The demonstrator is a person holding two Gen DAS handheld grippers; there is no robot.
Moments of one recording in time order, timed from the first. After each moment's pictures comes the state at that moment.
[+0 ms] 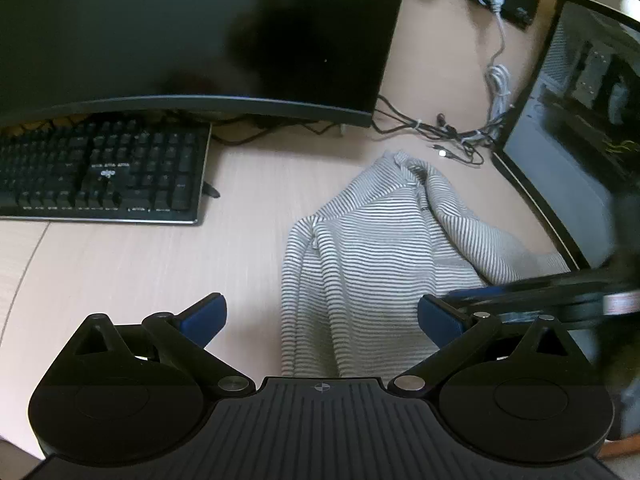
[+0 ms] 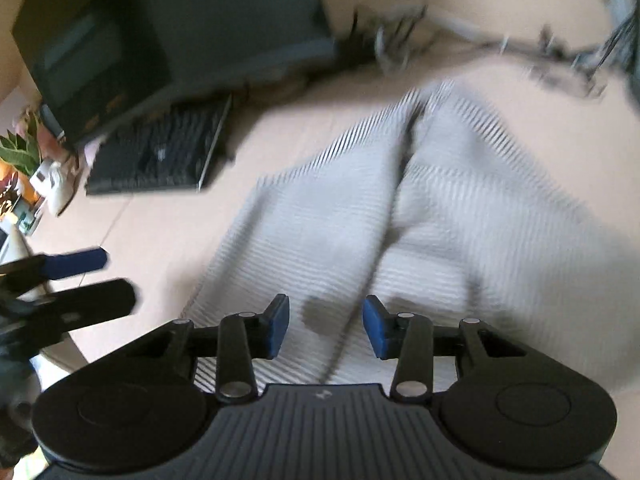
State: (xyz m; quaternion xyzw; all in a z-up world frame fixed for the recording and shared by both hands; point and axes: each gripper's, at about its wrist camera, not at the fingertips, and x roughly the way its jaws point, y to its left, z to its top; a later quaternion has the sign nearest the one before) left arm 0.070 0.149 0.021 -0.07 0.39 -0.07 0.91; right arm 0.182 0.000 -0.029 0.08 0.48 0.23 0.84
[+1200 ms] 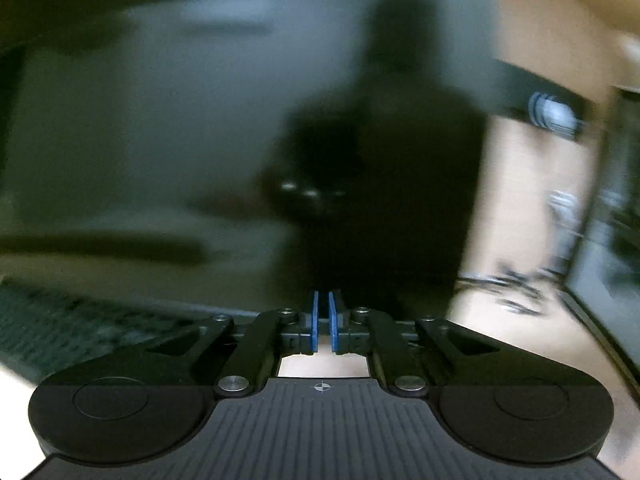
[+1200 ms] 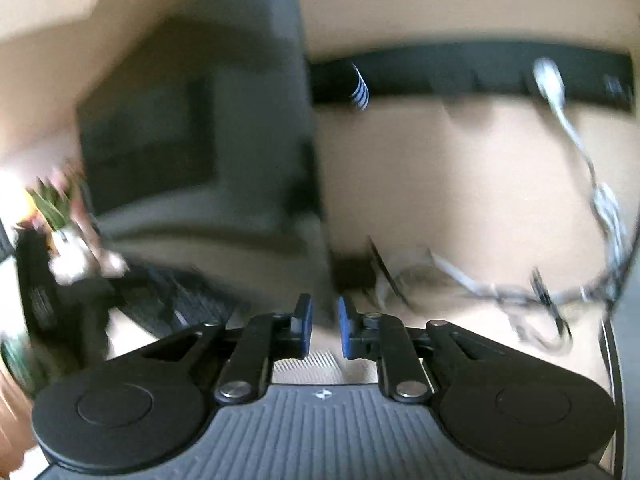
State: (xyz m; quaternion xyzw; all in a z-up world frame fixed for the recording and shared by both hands) left arm 0.181 0.192 0.057 -0.05 0.23 0.05 0.97; right arm 0.226 -0.036 0.113 0.02 0.27 0.26 0.93
